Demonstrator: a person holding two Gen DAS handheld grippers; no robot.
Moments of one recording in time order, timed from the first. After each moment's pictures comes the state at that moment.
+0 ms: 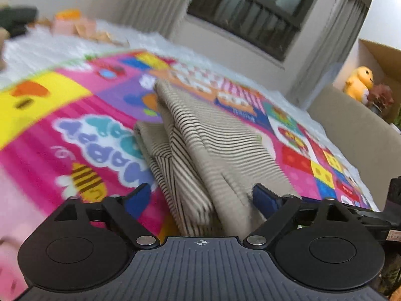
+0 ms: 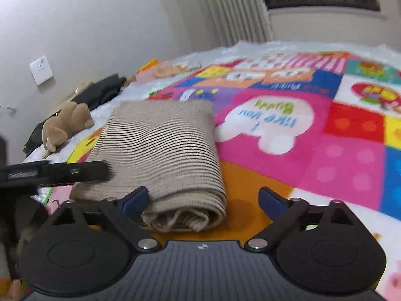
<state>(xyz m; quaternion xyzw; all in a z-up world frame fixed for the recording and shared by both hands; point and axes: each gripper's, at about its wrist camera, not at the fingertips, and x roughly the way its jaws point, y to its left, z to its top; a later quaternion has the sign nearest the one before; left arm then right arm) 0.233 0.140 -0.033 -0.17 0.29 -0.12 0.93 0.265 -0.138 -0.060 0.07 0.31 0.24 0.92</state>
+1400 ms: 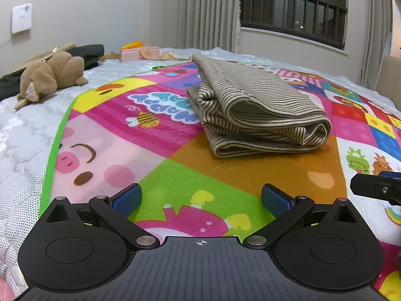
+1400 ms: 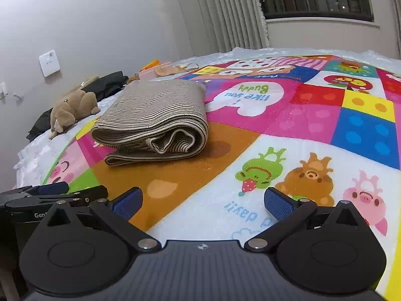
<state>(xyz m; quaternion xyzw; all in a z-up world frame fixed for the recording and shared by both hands) 0.136 0.057 -0.067 -0.04 0.29 0.09 0.95 0.194 -0.179 -0.082 0.05 0.30 0.24 0.92</state>
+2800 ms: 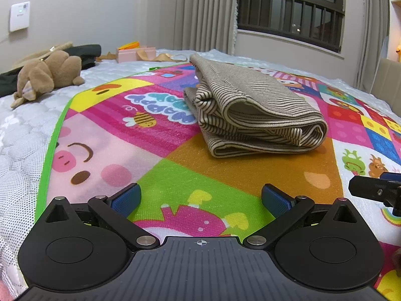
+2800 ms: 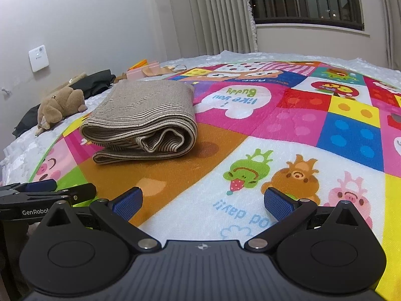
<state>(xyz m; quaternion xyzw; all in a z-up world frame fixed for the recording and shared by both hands) 0.134 0.059 -0.068 -0.05 0.28 0.08 0.95 0.188 -0.178 -0.082 0.03 0.30 0.20 0.93</state>
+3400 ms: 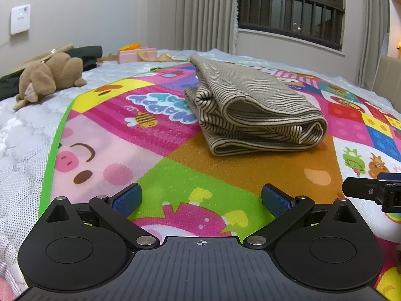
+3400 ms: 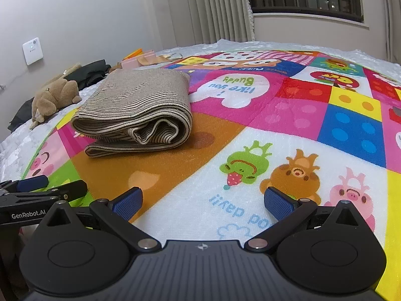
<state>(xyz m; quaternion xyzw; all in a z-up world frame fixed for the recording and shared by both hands) 0.132 0.056 -0.068 -0.04 0.29 0.08 0.95 0.197 -0.175 -0.086 0.03 0.32 0.19 0.93</state>
